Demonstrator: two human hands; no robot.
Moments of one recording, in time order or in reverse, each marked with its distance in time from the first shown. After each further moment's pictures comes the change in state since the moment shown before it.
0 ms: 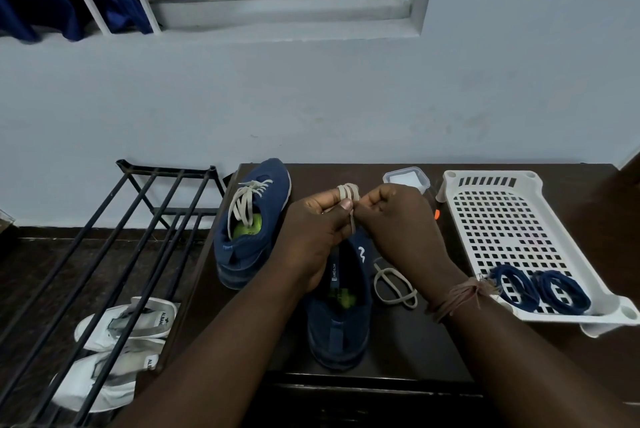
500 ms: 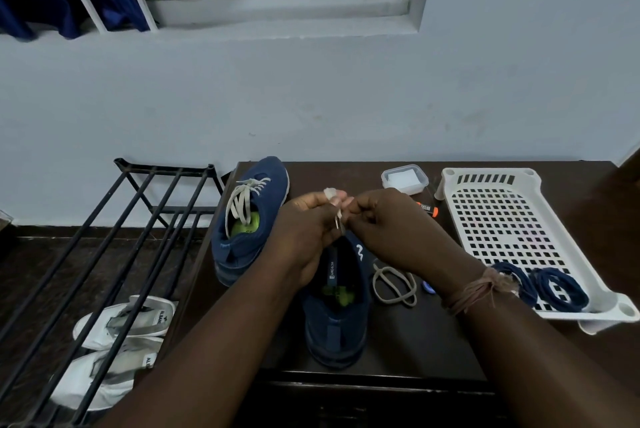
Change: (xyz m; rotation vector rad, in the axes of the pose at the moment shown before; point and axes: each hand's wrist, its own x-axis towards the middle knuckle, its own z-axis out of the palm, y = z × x) left_hand 0.004 0.003 -0.007 -0.071 0.046 -0.101; right_hand 0.001 0.000 -0.014 -0.124 -0.339 -0.236
